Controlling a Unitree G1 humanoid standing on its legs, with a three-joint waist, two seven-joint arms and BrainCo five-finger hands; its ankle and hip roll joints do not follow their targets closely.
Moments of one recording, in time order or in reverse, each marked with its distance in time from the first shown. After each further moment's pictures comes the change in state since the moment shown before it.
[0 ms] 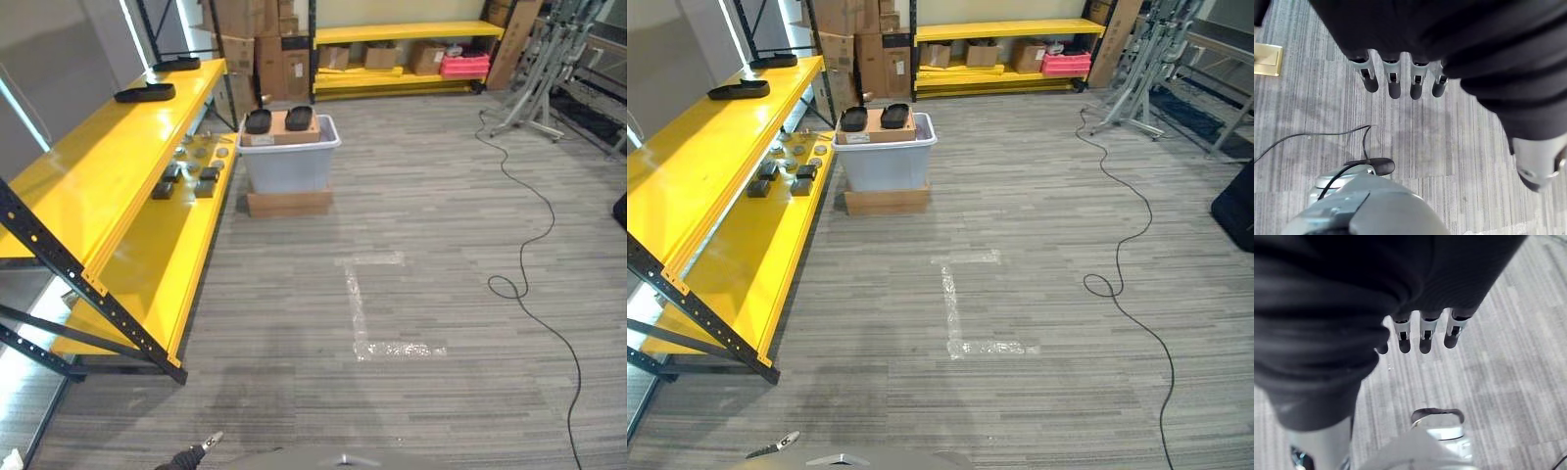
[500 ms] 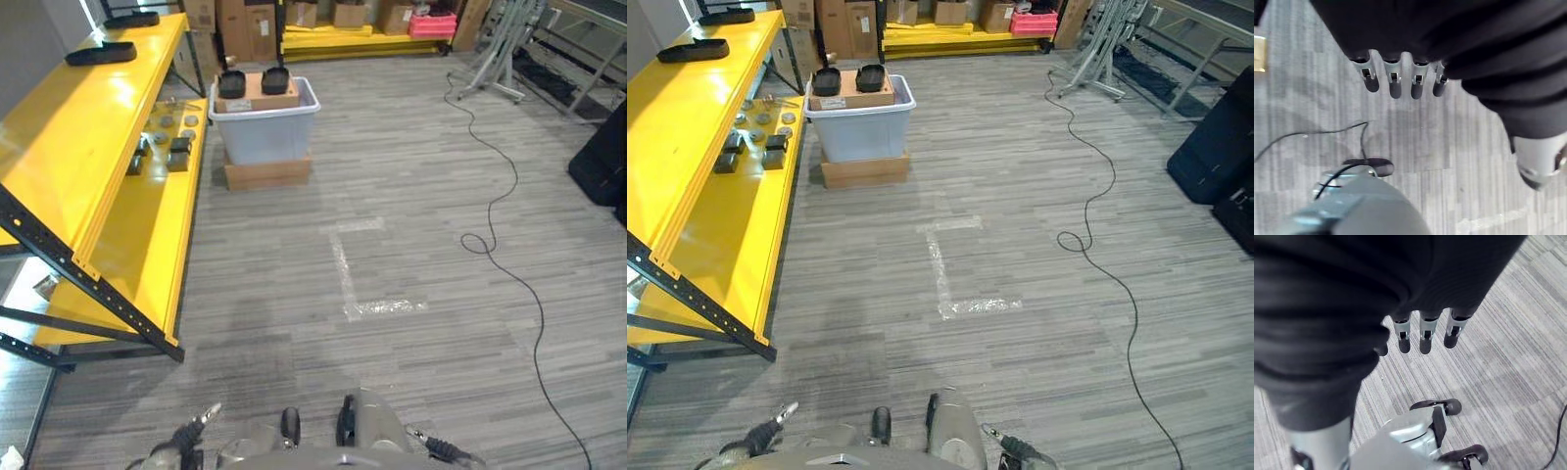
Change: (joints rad) left arm -0.043 0.020 0.075 0.006 -0.069 -0.023 -0.069; right arm -0.057 -0.010 -0.079 -0.031 0.149 -0.015 0.046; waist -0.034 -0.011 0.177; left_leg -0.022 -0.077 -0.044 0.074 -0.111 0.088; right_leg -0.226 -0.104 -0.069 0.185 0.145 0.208
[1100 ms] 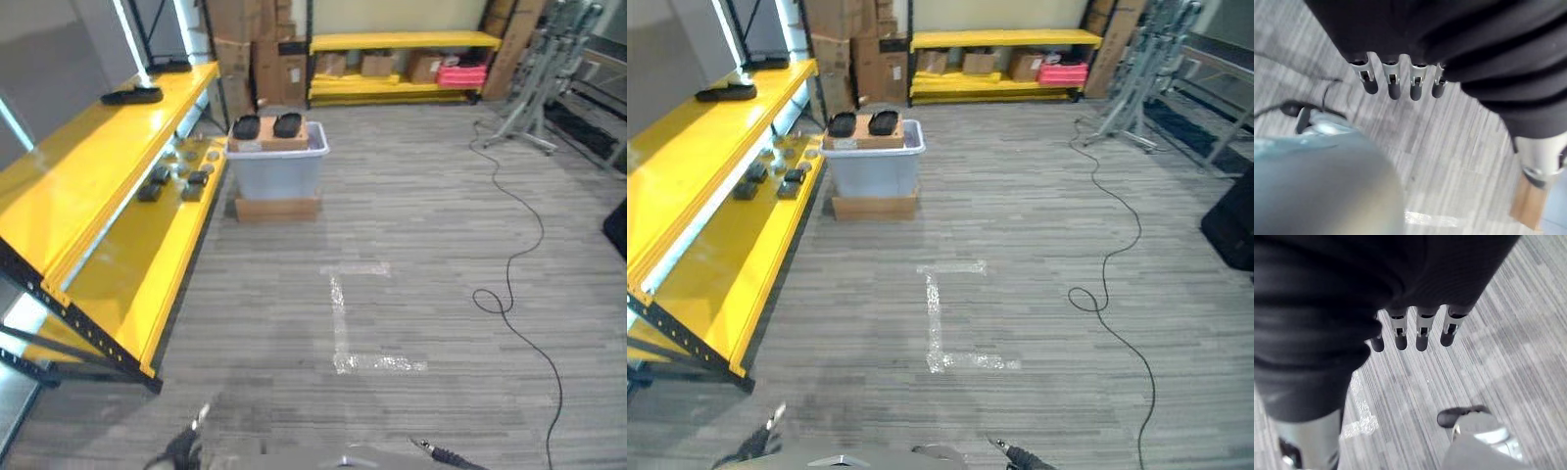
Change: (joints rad) left arm -0.027 -0.026 0.113 0.014 -0.148 -0.017 -0.050; right arm 0.030 -0.029 0.002 0.034 0.005 0.004 -0.005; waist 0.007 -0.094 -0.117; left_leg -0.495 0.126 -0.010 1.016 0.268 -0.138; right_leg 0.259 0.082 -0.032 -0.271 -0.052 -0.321
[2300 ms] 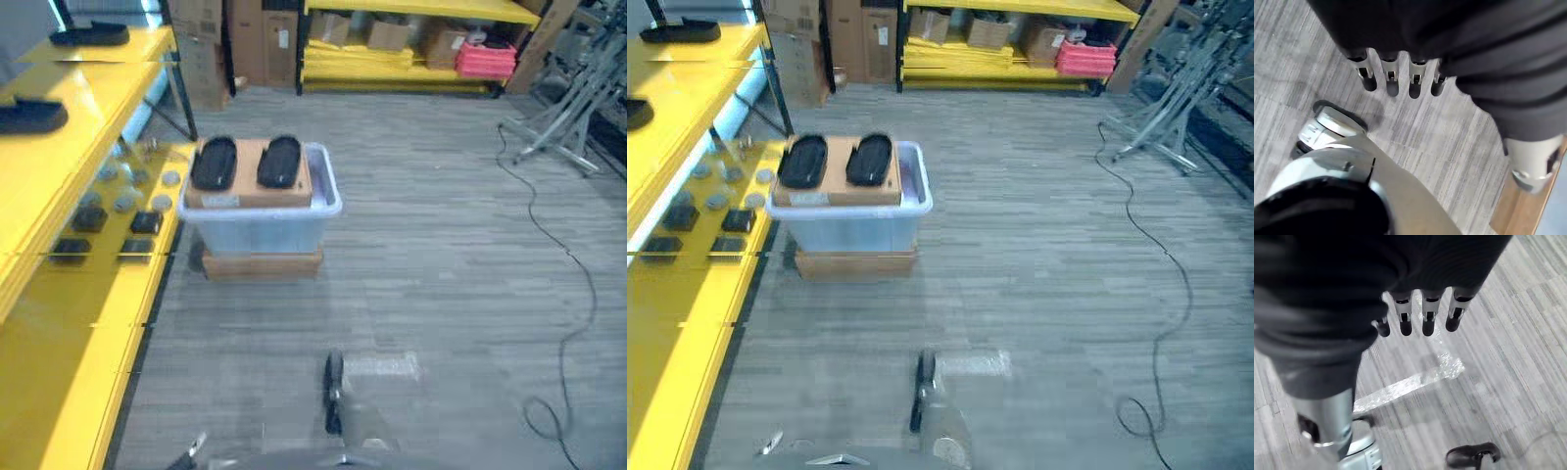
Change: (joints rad) left arm 0.116 -0.015 -0.041 0.007 0.002 0.011 -0.015; right arm 0.063 0.034 -0.030 0.014 -0.067 -0.020 0.044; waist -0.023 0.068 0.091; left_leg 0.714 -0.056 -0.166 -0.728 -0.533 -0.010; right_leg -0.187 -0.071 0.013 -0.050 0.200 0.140
